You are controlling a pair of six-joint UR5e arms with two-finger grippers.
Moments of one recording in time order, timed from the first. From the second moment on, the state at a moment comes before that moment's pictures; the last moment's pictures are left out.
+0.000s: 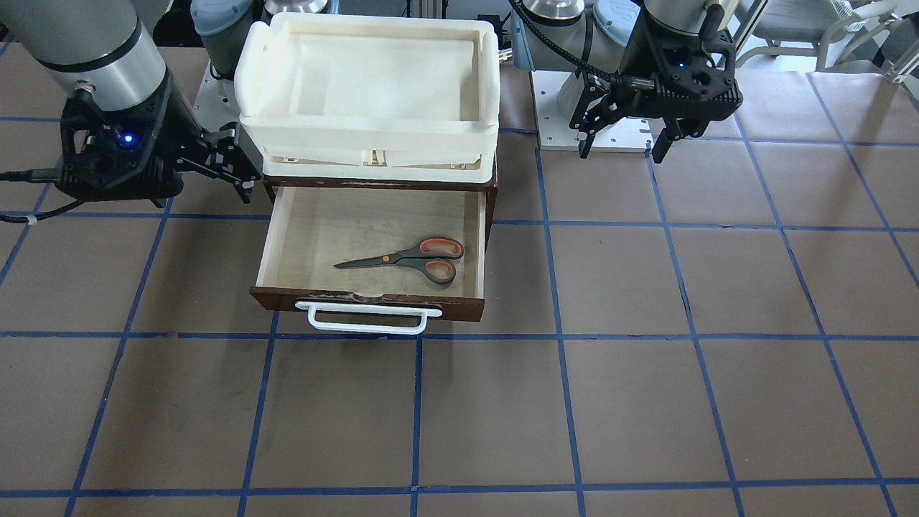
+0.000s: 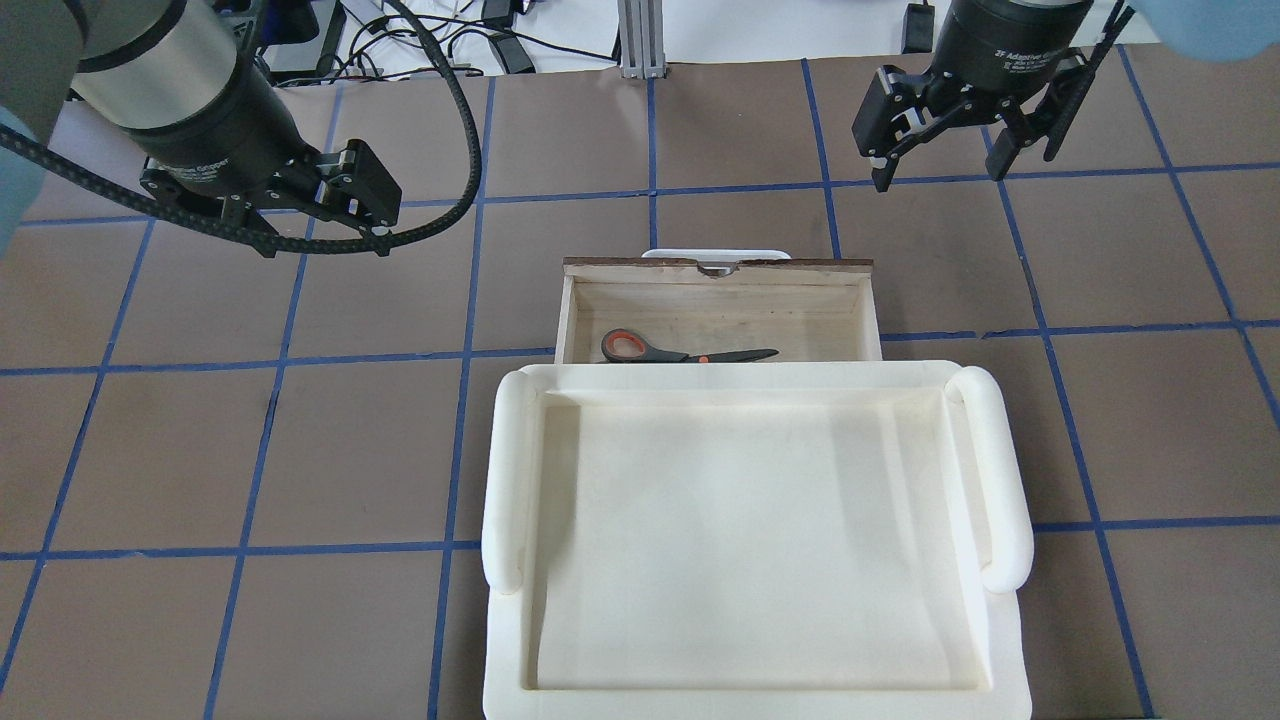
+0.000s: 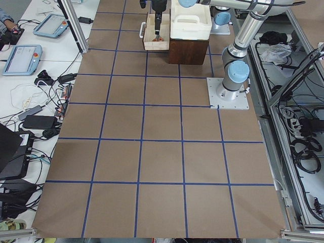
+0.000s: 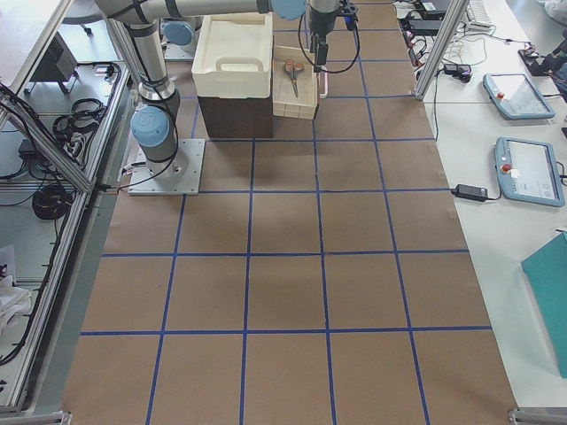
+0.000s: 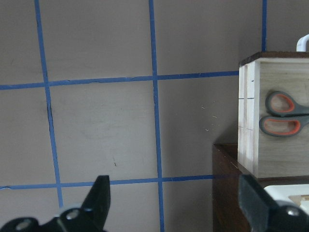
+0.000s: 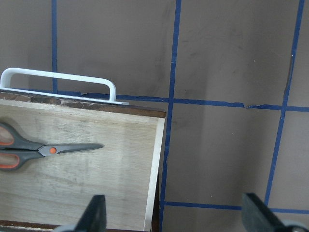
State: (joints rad) left arm -1.58 -1.48 -1.57 -1.59 1.56 0.03; right arm 1.58 -1.46 1.40 -1.46 -1.56 -0.07
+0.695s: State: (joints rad) left arm -1.56 -1.47 -1.58 -1.59 1.56 0.03; right arm 1.58 -1.46 1.40 -1.46 -1.56 -0.07
